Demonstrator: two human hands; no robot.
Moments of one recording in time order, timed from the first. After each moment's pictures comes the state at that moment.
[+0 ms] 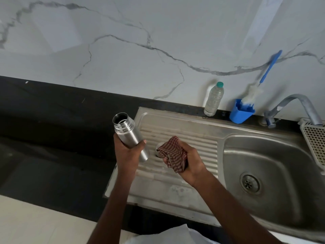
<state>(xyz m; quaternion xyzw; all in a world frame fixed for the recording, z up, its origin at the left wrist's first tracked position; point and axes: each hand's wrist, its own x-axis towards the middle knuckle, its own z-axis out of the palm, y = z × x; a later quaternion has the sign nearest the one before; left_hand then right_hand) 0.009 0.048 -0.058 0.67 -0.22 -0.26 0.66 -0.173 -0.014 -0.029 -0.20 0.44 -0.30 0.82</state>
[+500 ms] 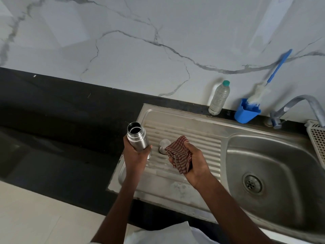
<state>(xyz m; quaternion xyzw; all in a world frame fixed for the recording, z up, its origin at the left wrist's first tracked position) 0.004 0.059 -0.103 0.72 -0.25 -0.22 0.60 -0.181 -0.003 -0.035 -0.18 0.47 -0.31 0.81</state>
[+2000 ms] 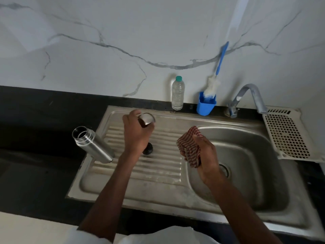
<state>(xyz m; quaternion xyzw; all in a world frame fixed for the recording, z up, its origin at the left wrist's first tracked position) -0.133 -0.052 -0.014 0.78 -0.41 -0.18 0.44 -0.351 -0.057 -0.024 -0.28 0.51 -0.43 0.69</state>
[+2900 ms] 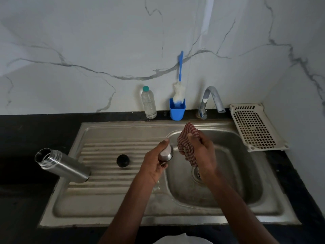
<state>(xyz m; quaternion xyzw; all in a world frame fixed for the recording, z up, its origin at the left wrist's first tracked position) -0.283 -0.057 -0.035 0.59 -0.09 -0.64 0.48 -0.437 -0.074 -0.001 -0.42 0.54 -0.48 0.55</state>
